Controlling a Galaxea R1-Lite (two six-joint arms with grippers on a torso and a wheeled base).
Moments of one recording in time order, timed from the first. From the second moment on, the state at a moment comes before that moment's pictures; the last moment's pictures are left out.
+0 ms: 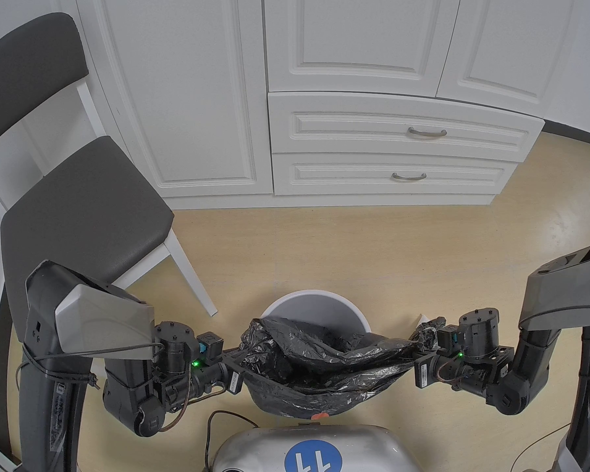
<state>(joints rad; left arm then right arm) -0.44 2.45 -0.47 -1.53 -0.14 0.08 0.39 2.24 -0.36 -1.29 -0.07 0.05</state>
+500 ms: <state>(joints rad) -0.39 2.57 -0.64 -1.53 -0.14 0.13 0.43 2.45 -0.43 -1.46 -0.09 0.05</state>
